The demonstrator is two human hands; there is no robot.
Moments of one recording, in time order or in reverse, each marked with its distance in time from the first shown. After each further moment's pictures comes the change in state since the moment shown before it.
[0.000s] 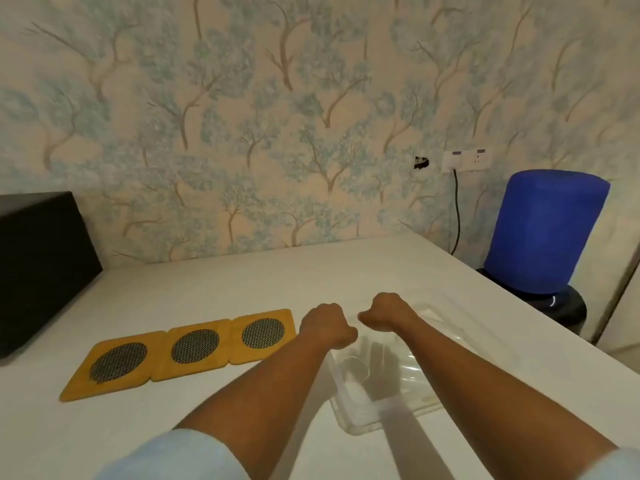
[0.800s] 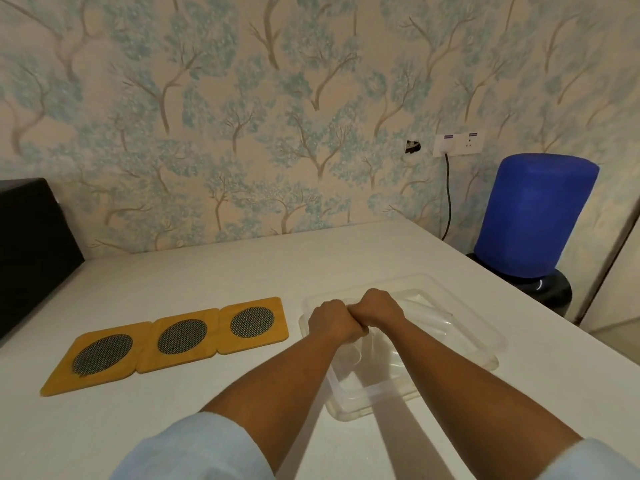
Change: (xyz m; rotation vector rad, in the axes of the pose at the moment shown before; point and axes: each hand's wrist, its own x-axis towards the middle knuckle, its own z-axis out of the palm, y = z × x) left_hand 0.010 0.027 0.031 -0.147 -0.045 -0.124; right_hand -0.007 0.002 0.015 0.194 -0.015 0.083
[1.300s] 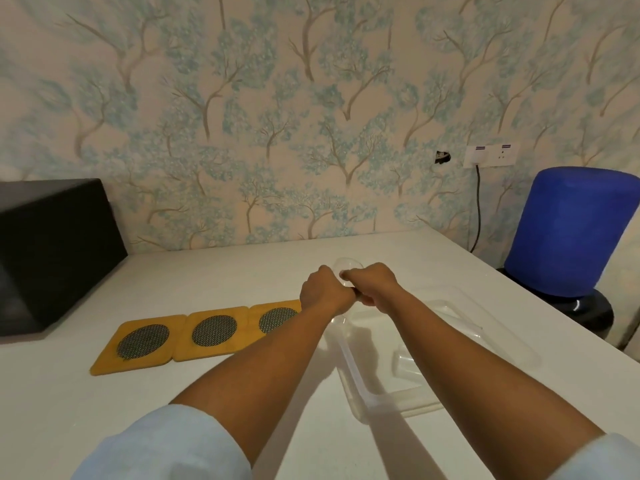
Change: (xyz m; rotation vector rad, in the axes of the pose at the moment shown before) left_hand -0.003 -0.035 -0.071 -0.266 0.287 -0.075; right_hand -0.012 -0.075 -0.020 0.598 -0.018 -0.023
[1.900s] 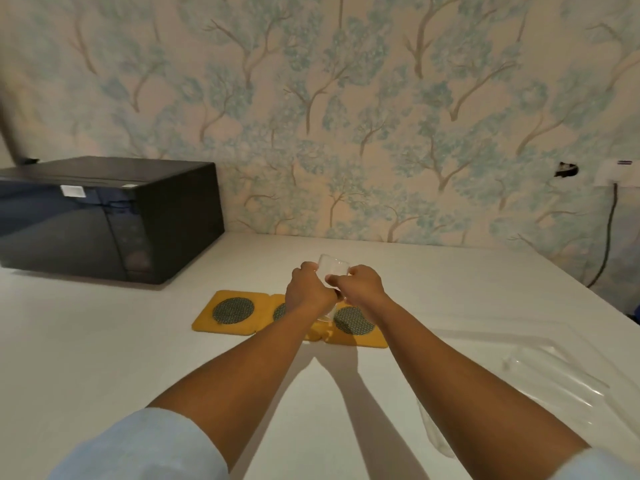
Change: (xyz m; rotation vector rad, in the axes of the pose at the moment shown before) left_hand 0.010 -0.137 -0.091 -0.164 0.253 -0.194; right_hand -0.027 -0.050 0.150 0.020 -0.278 -0.267
